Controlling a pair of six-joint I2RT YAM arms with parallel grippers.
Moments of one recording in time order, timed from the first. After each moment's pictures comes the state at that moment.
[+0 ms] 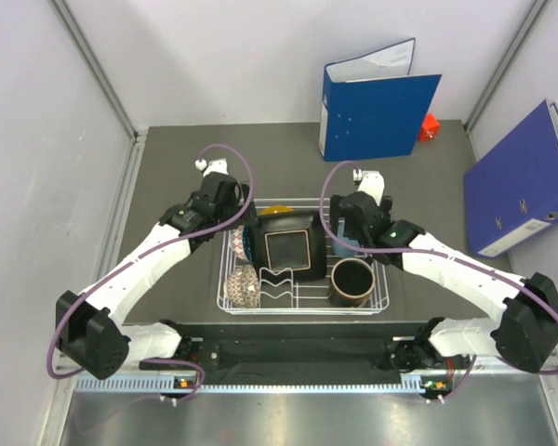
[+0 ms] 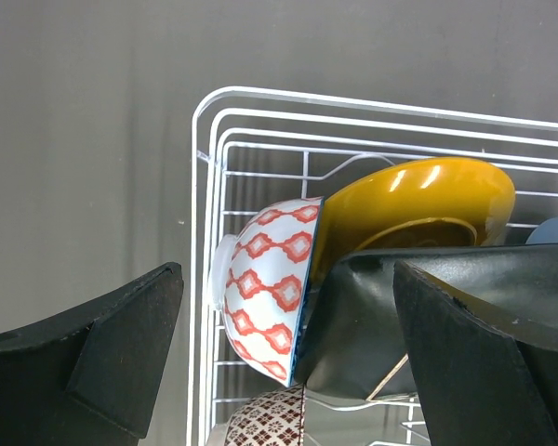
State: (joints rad) left arm -0.53 1.25 1.05 -0.58 -0.27 -0.57; right arm 0.75 1.24 0.91 -0.39 0.56 0.52
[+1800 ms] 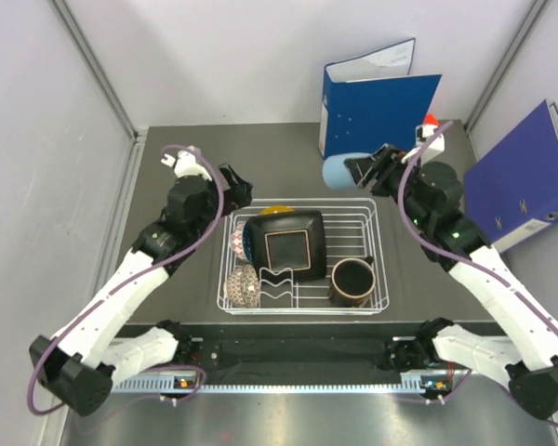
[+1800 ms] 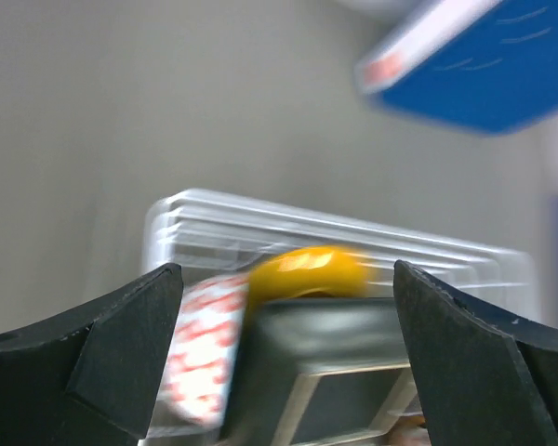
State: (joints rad) left arm -0.52 1.05 0.99 -0.36 -0.33 -0.66; right arm 0.56 0.98 1.07 -0.20 0.21 0.54
